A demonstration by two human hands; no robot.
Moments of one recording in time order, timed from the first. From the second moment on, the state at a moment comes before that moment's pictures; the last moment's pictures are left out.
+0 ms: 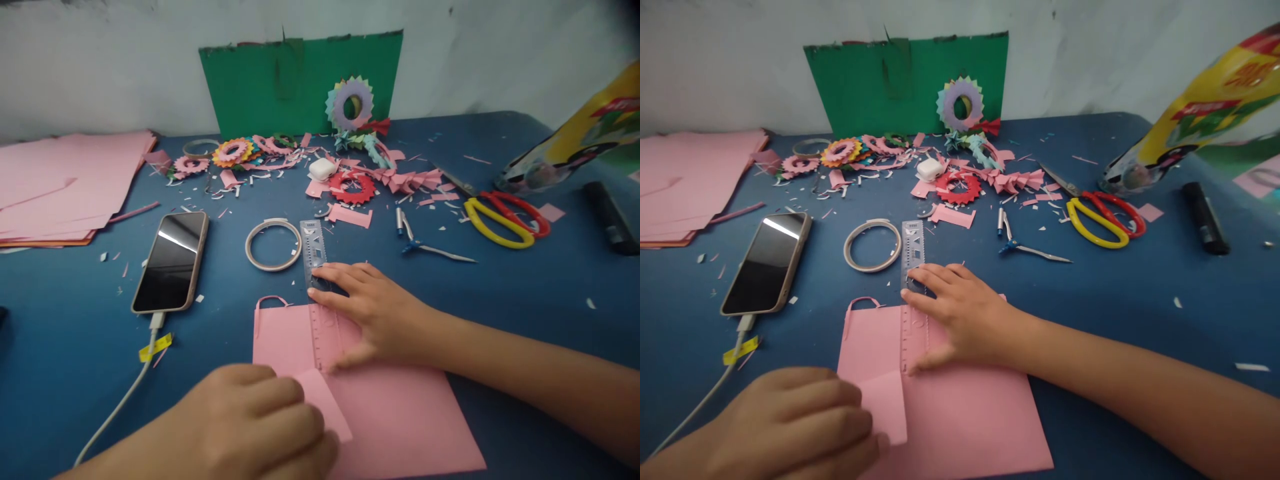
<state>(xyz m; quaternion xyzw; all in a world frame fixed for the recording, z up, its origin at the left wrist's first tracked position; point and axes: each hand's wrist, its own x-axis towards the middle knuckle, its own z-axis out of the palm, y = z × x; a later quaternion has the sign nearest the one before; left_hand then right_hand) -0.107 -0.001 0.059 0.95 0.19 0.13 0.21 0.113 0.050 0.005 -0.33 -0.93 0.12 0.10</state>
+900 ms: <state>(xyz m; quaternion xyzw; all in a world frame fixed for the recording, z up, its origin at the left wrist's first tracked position) -0.121 0.052 0.027 0.84 0.43 0.08 0.32 0.107 -0.011 0.020 -0.24 -0.97 0.03 0.09</state>
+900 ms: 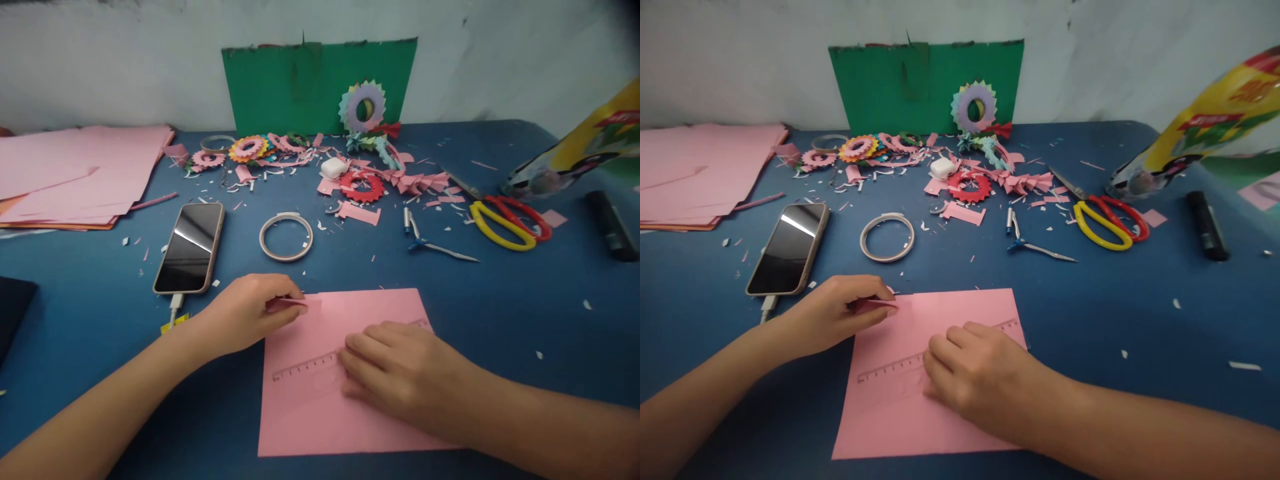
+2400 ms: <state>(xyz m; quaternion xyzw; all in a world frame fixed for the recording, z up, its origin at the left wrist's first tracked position) -0.130 0.051 0.051 0.85 0.34 0.08 0.40 0.094 -0.014 0.005 -0.25 -0.93 0.11 0.25</state>
